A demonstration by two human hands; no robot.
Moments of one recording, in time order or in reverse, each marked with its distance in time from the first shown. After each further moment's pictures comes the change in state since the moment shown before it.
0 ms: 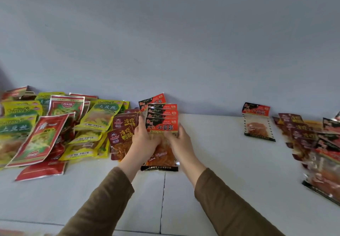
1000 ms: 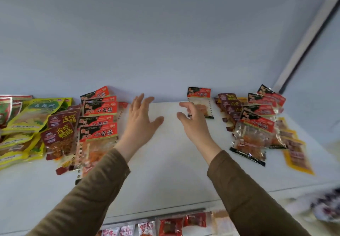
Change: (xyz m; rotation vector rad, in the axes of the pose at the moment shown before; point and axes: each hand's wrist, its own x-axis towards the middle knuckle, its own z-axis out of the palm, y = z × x) left_hand -0.037 0.087 0.122 0.314 -0.013 0.492; right_hand -0.037 -0.004 -0.206 -0.281 0.264 -0.190
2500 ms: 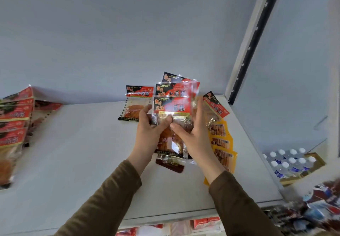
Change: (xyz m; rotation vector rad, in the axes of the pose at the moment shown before) left_hand 0.013 0.194 0.233 -0.861 0.047 -0.372; right_hand 0.024 0.138 -0.228 0.240 -0.065 -0.072
